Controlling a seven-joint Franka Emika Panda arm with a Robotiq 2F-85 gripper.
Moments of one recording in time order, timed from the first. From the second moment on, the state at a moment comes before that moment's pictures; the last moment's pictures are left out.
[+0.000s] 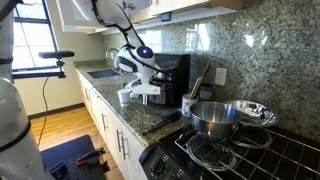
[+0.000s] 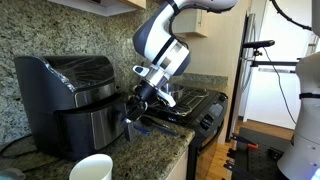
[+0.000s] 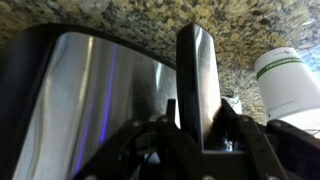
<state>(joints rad) 0.25 0.23 0.15 -2.28 1.46 2.81 -1.92</state>
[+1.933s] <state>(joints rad) 0.25 0.32 0.15 -2.17 1.46 2.77 -1.92</state>
